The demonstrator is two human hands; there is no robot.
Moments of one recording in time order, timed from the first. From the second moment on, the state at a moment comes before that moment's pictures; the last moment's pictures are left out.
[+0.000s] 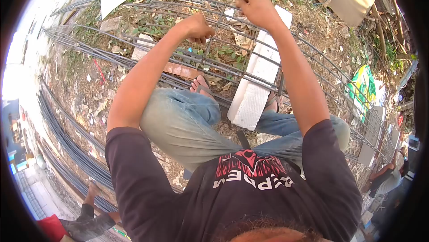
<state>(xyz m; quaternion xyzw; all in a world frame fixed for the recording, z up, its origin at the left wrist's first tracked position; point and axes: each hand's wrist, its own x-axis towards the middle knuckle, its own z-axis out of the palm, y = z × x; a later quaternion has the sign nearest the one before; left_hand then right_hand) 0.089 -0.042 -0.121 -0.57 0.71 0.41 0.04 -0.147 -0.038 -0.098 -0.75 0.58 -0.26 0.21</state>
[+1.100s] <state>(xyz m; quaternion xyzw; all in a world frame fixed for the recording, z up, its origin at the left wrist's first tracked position) 0.126 -0.095 -0.149 -0.60 0.76 0.21 -0.09 -0.090 -0.006 -0.183 -0.78 0.56 -0.27 0.08</state>
